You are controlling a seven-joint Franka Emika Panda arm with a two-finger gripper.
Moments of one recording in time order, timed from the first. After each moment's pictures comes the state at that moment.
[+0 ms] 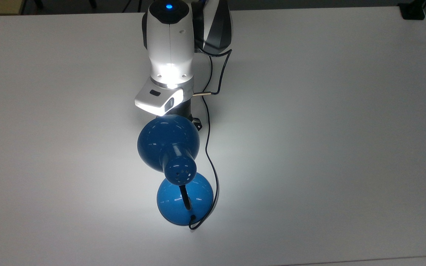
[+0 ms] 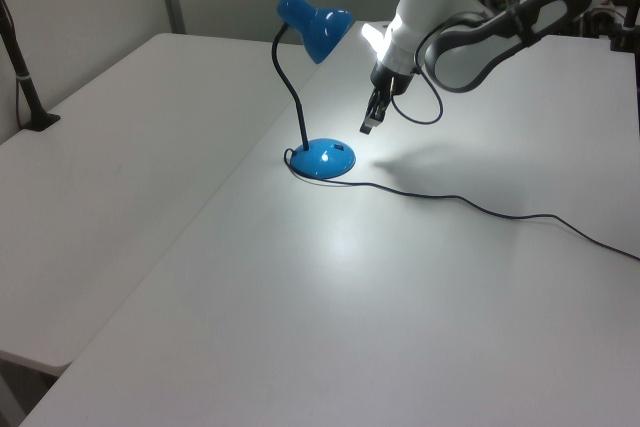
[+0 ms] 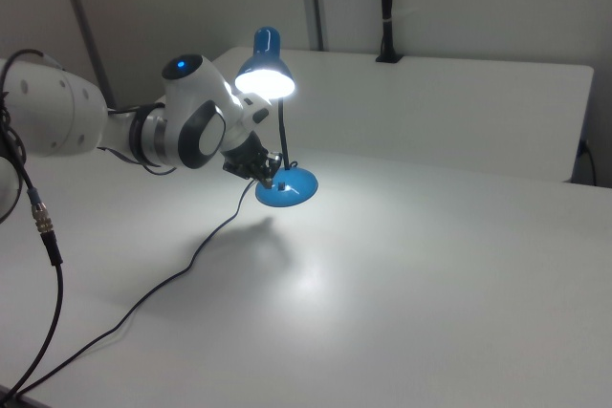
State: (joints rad) arm 0.08 0.45 -0.04 -1.76 -0.07 2.63 -0.18
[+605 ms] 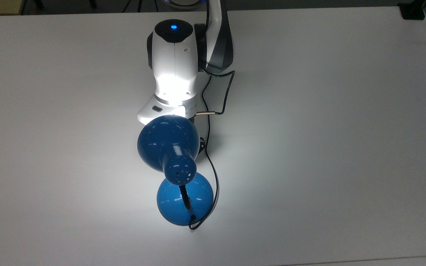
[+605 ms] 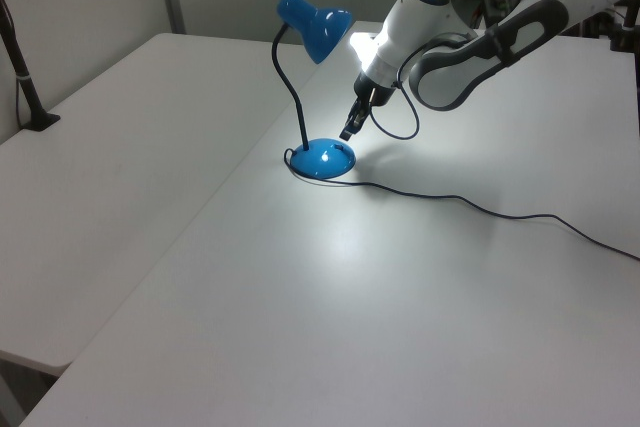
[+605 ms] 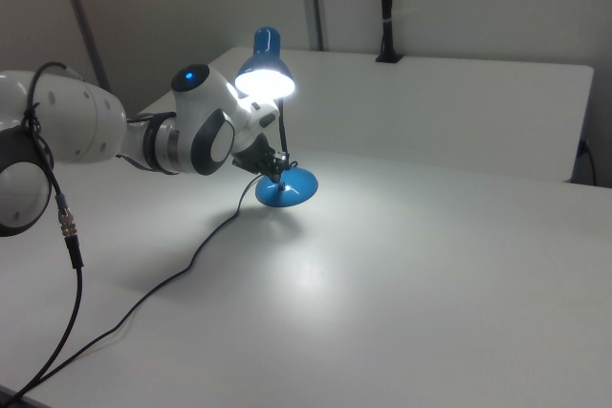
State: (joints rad) arm 0.09 0.56 -0.04 -1.65 -0.07 2.72 -0.07
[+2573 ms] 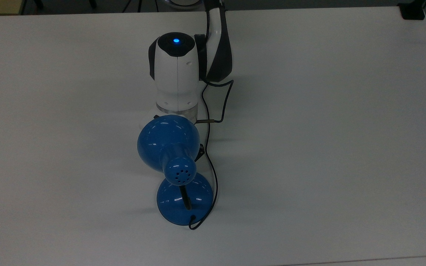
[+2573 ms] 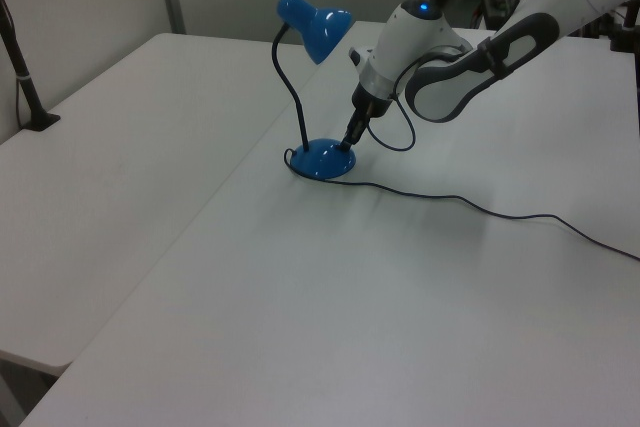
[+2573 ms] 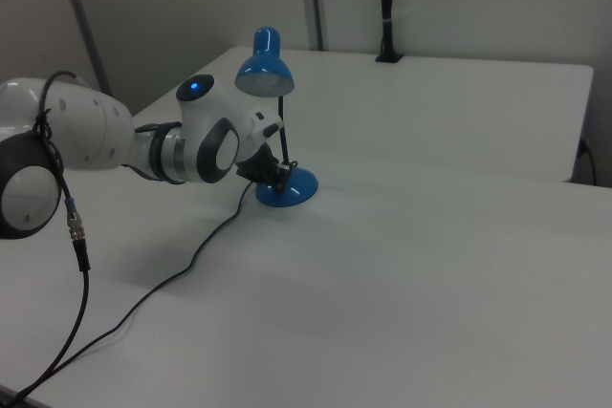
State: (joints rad) arm 0.10 0.61 -0.05 -1.63 -0.09 2.72 -0.05
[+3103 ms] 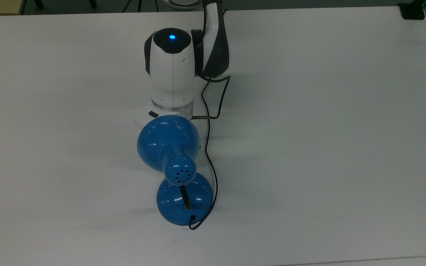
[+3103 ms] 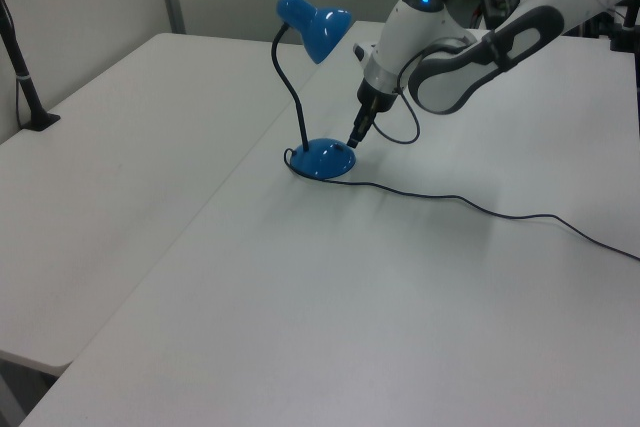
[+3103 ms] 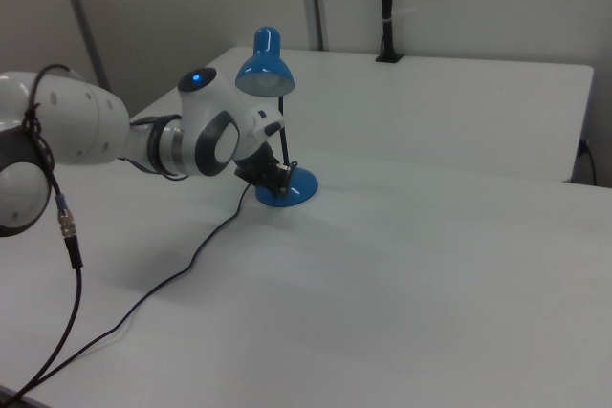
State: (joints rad) arm 0.09 0.57 -0.06 -1.65 -0.09 2.64 -0.04
